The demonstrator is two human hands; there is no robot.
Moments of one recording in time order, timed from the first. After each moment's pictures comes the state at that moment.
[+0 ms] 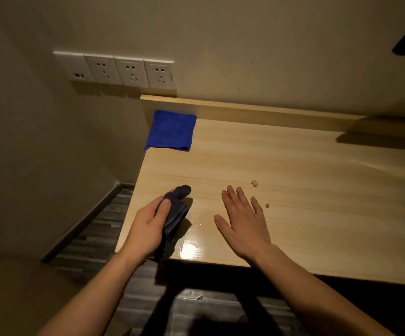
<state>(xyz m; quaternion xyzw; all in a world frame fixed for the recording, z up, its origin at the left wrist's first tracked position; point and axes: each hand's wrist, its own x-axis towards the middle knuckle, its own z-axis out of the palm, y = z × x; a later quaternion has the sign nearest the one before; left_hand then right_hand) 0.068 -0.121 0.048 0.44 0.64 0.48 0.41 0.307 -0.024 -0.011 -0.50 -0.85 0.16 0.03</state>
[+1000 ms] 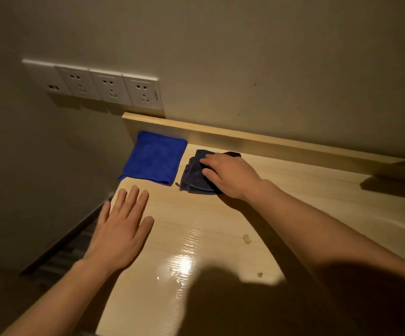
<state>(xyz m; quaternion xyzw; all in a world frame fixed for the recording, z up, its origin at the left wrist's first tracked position) 0.018 -0.009 -0.013 0.58 0.81 0.03 0.13 0.242 0.231 0.043 -0.32 -0.93 0.15 0.01</state>
